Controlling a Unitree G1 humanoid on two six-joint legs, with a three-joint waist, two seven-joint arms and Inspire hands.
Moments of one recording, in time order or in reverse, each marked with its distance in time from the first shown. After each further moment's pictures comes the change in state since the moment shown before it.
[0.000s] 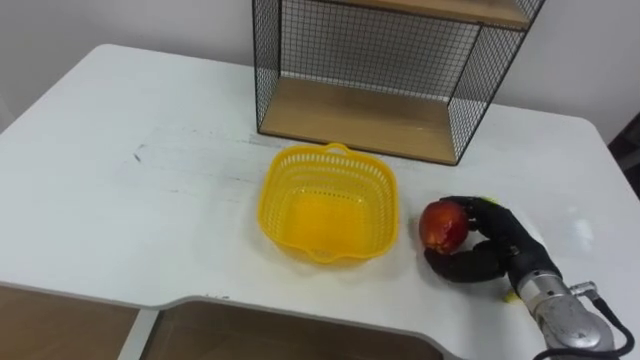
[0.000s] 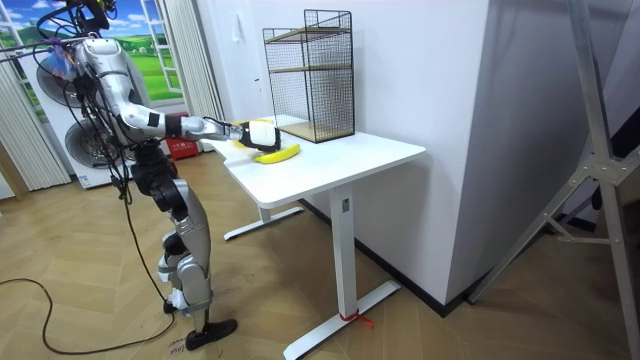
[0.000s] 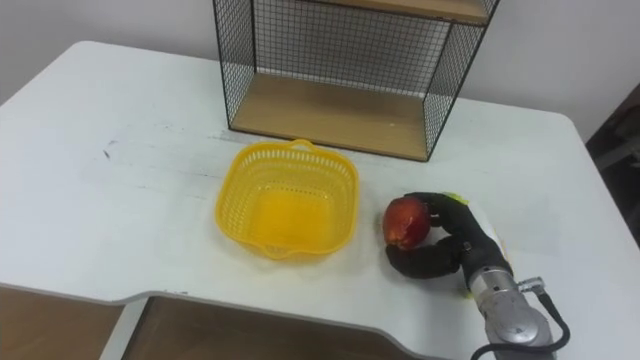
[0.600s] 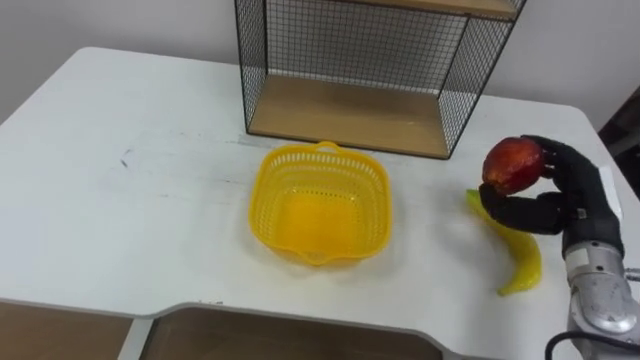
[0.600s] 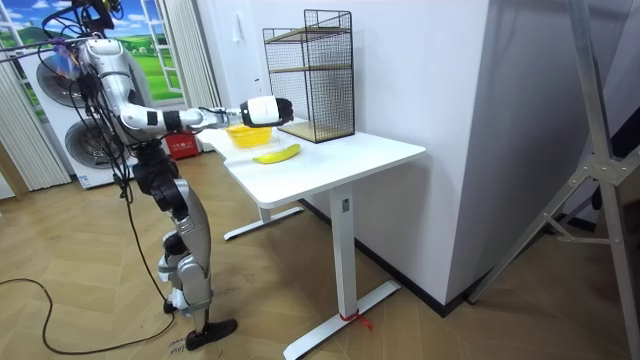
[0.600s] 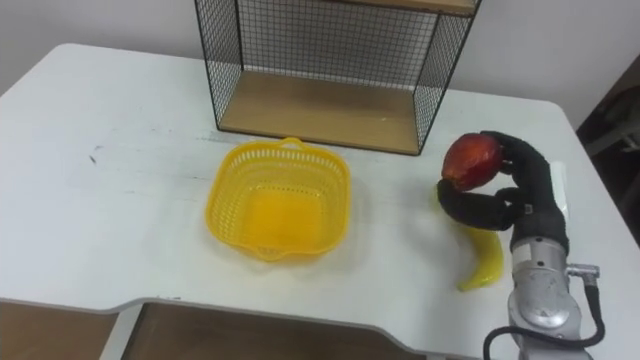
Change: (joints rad) left arm 0.009 -0.004 0.015 -0.045 0.000 -0.022 0.020; right arm -0.001 0.001 -0.089 -0.183 0.082 -0.012 -0.260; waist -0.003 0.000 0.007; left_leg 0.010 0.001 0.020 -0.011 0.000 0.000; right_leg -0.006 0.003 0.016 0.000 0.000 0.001
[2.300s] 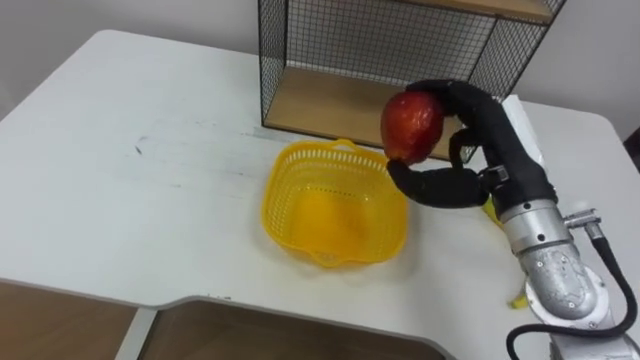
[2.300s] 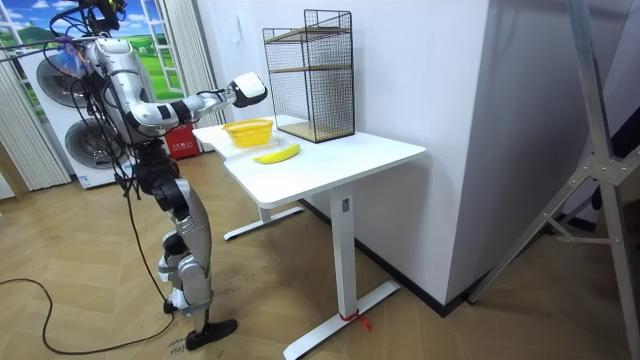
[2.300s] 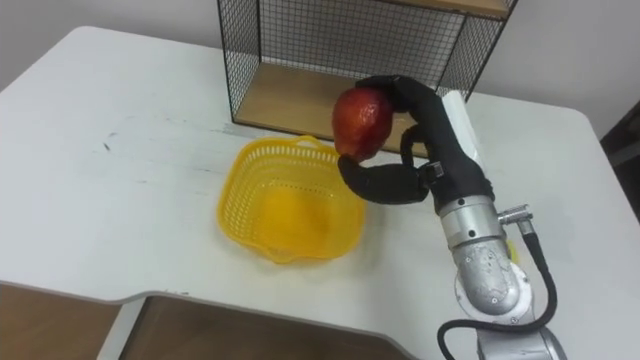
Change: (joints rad) left arm -0.063 0.009 -0.102 0.061 -0.006 -0.033 0.027; right arm -0.012 -0.005 0.204 -0.339 -0.181 -0.004 0.142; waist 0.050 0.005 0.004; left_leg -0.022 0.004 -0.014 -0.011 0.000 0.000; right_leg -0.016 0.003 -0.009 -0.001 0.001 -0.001
